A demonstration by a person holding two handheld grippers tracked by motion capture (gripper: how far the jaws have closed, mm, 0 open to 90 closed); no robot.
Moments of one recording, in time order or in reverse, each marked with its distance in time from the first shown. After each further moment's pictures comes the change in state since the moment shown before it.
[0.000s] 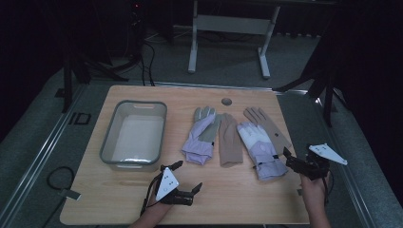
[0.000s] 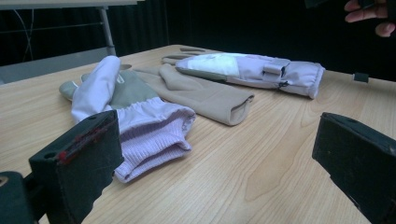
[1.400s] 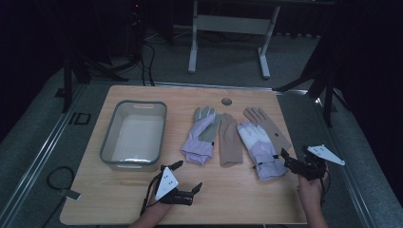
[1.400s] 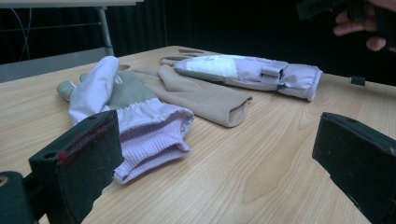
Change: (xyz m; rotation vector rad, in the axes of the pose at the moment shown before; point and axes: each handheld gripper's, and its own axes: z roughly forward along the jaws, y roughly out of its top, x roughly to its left) left arm 0.001 0.000 0.000 -0.007 -0.008 -0.012; right arm -0.003 -0.010 0.010 0.009 0.047 0.043
